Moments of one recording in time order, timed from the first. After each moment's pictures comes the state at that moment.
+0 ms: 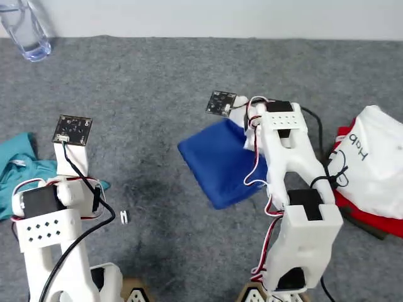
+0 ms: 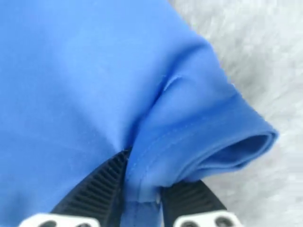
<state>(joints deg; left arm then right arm) -18.5 -46.6 43.7 86.9 -13.6 -5.4 22.0 -0.7 55.6 70.1</state>
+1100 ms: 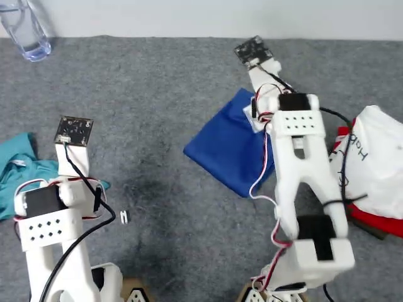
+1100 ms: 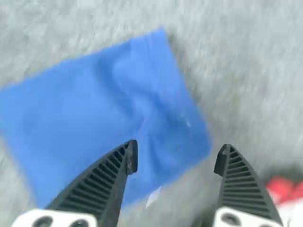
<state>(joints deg) -18.5 -46.6 47.3 83.4 -13.6 -5.7 2.2 -0.6 67.8 22.6</state>
